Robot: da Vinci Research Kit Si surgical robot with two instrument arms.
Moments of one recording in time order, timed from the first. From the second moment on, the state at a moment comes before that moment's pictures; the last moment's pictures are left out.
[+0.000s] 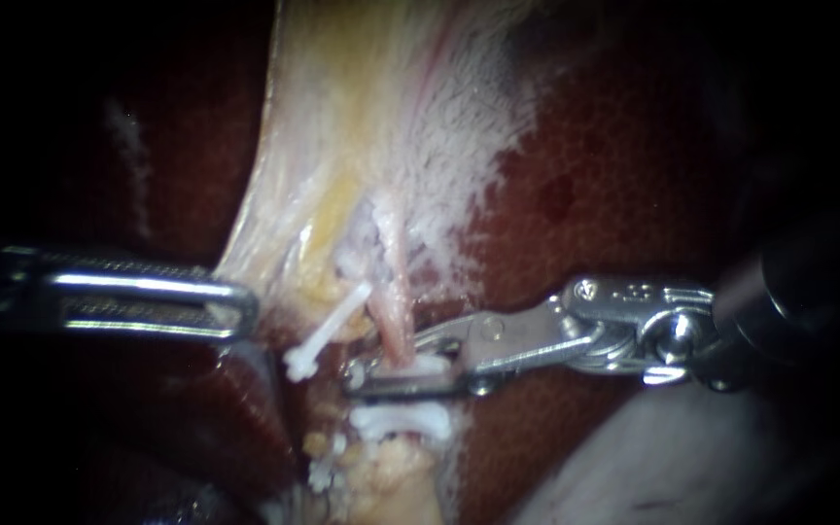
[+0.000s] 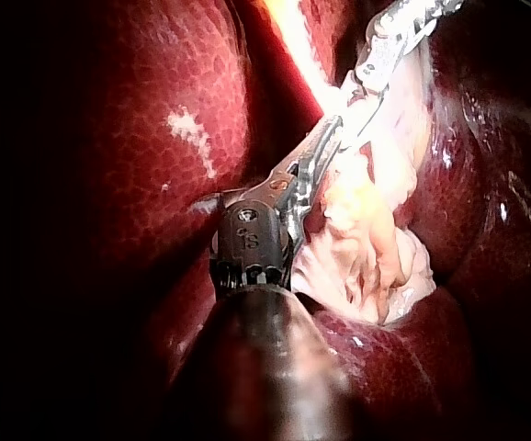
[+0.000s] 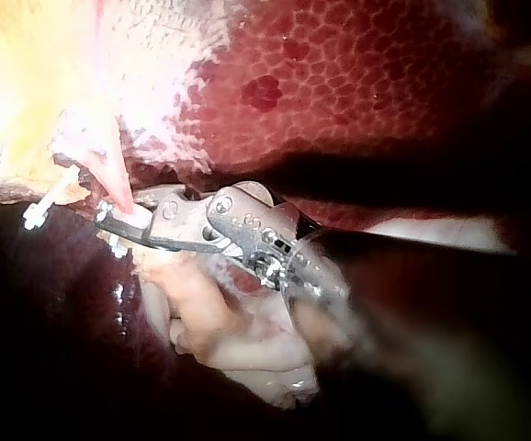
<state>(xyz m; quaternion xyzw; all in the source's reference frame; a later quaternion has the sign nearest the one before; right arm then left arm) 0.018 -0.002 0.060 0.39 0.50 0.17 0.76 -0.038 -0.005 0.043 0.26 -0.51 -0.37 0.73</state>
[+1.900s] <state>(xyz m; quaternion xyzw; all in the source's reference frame) 0.007 0.001 0.056 0.21 0.55 0.09 0.80 -0.036 -0.004 0.050 0.25 -0.51 -0.38 0.73</state>
